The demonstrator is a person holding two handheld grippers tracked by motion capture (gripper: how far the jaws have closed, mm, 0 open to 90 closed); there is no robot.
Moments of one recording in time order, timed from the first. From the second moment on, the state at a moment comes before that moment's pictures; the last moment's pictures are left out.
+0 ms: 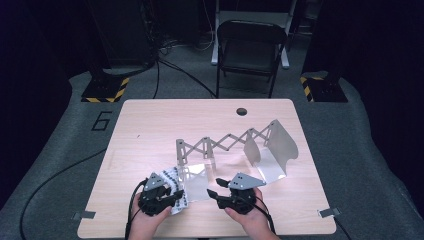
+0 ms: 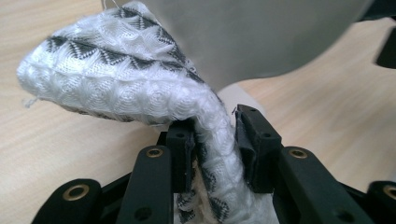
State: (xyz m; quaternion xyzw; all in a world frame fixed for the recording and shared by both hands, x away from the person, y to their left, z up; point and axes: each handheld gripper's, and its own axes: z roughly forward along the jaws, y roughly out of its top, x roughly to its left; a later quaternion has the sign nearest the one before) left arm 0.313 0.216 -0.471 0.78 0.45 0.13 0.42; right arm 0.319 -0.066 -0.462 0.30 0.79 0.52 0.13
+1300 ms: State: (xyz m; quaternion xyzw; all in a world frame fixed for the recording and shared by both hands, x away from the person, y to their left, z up) left arm 0.355 0.239 -0.470 0.72 0.51 0.20 0.43; right arm 0.343 -0.145 -0.458 0.40 0.74 0.49 0.23
